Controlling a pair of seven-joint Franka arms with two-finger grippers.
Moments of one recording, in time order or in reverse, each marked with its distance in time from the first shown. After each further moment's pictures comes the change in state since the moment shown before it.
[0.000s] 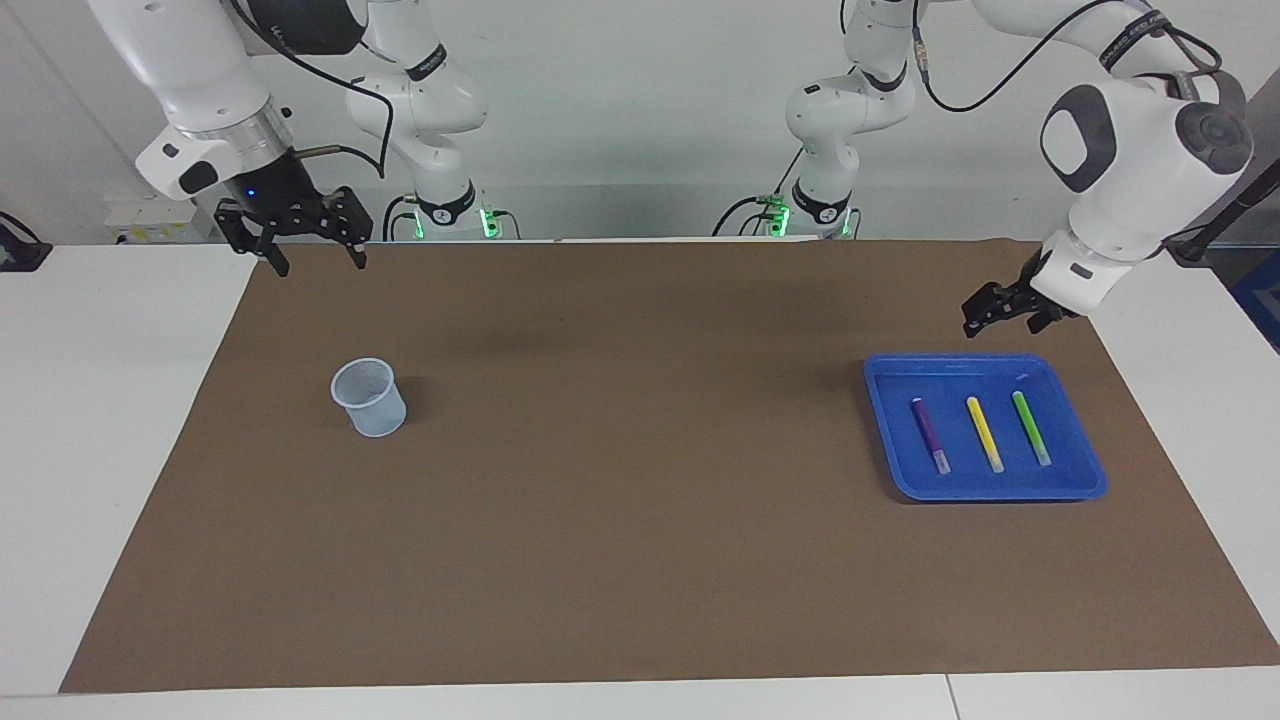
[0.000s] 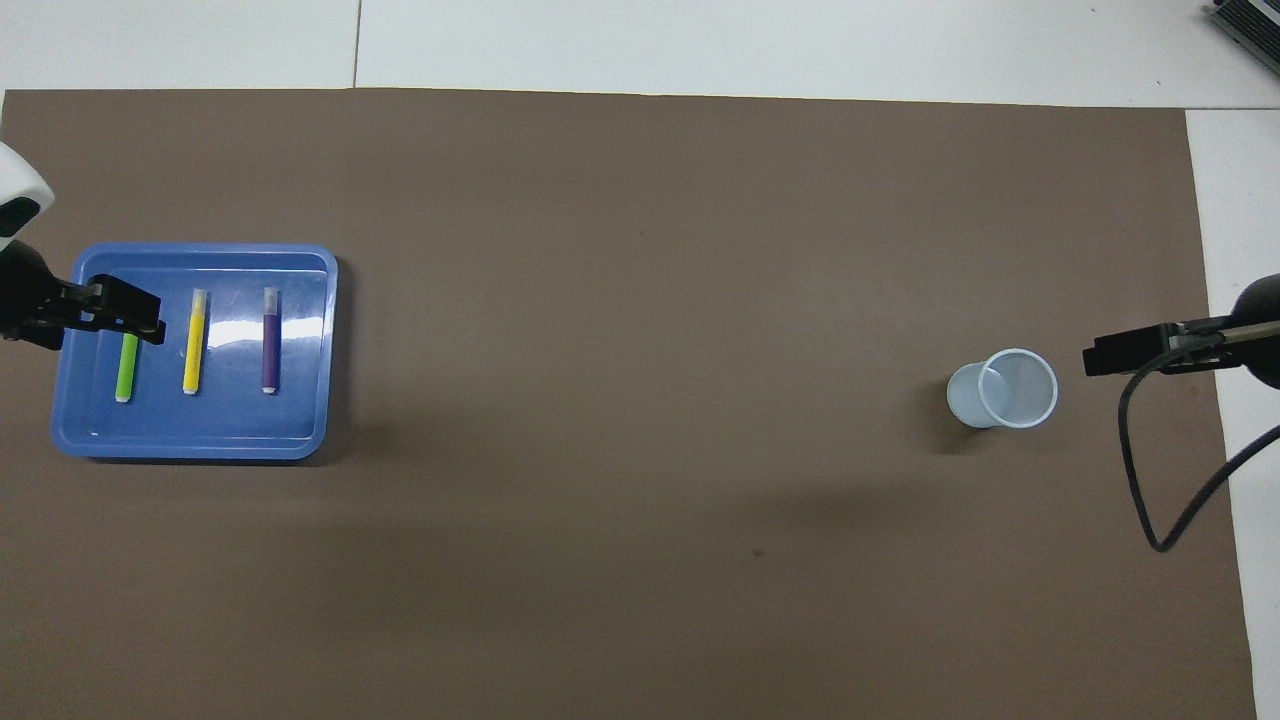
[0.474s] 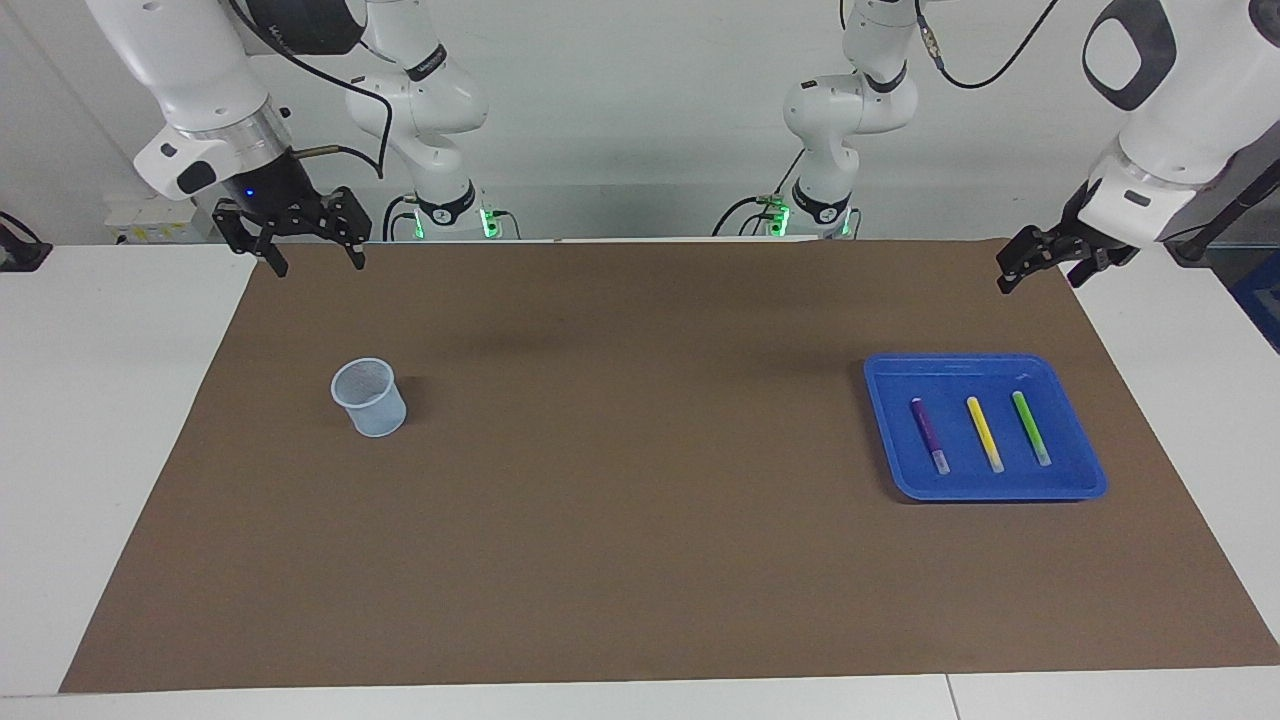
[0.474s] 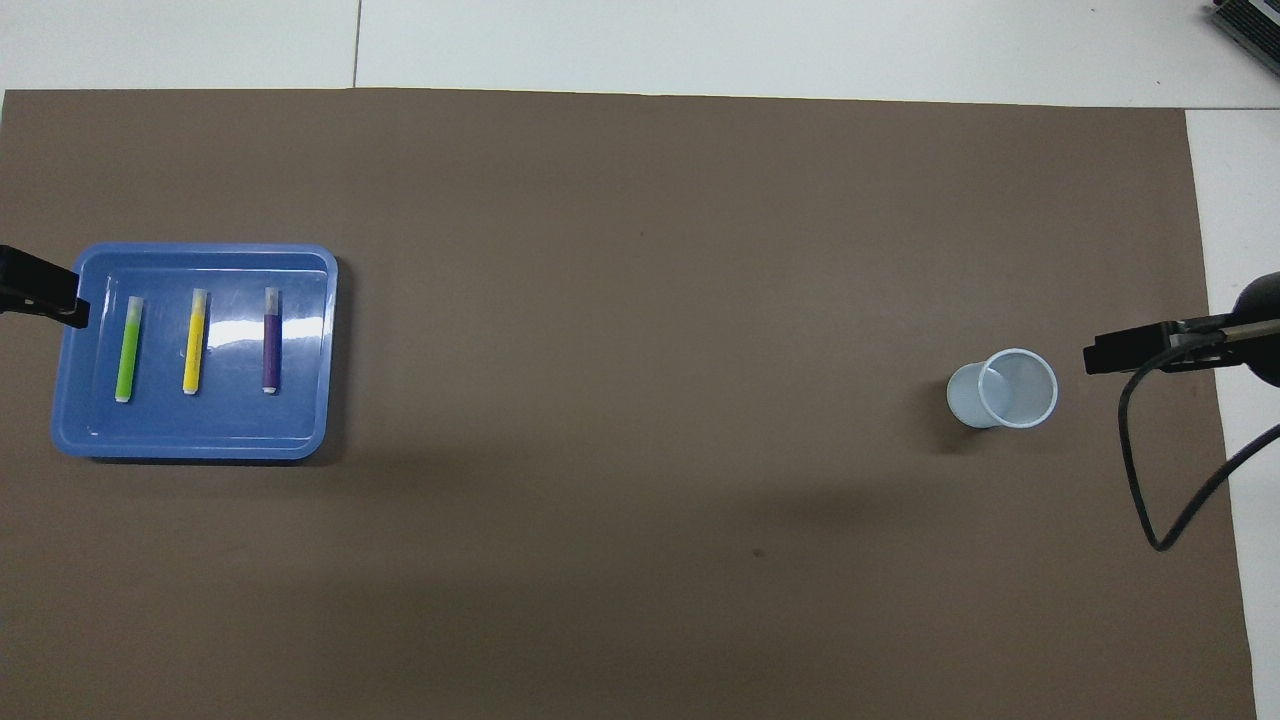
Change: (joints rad) left arm -0.193 -0.006 0.198 0.205 0.000 -0.173 0.000; right arm -0.006 0.001 0.008 0.005 0.000 0.000 0.000
